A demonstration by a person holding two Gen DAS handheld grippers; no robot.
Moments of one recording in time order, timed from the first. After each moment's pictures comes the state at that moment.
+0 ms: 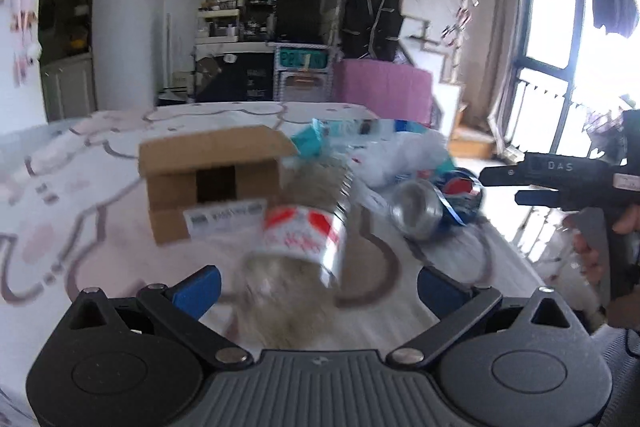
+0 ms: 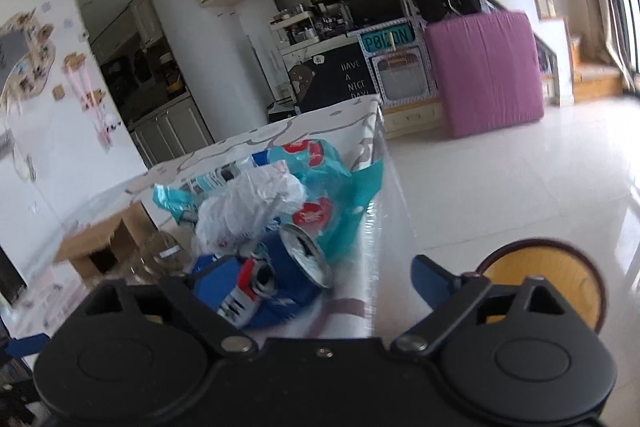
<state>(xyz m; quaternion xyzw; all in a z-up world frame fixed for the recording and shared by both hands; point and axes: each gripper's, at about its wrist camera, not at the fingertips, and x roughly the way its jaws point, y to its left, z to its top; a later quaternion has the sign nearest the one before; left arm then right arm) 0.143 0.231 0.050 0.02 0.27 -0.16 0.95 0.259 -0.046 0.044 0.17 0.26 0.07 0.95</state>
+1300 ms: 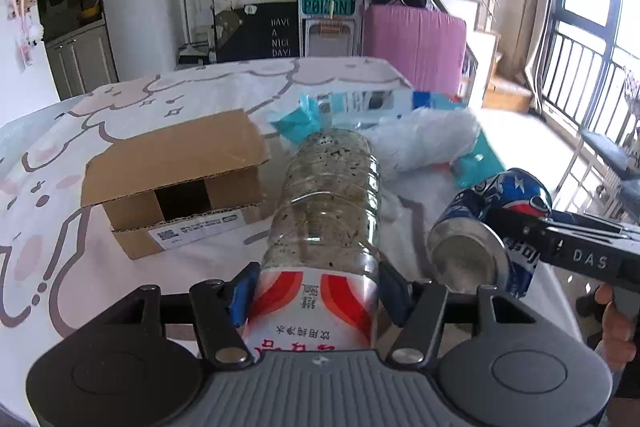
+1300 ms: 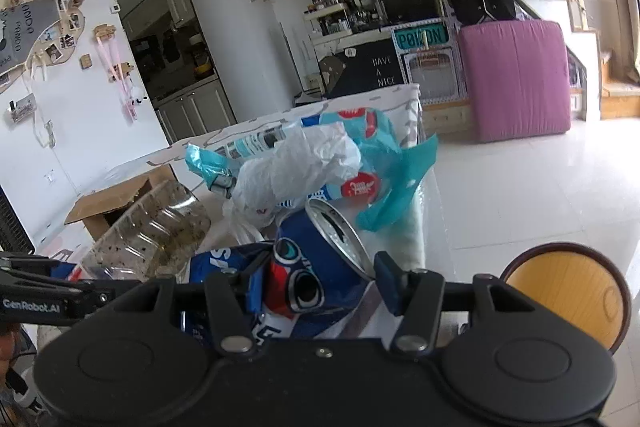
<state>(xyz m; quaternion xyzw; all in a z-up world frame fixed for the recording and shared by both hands) 0.191 0.178 0.061 0.04 0.35 -0.11 0.93 0.251 -0.014 0.028 0.12 0.25 0.11 0.95</state>
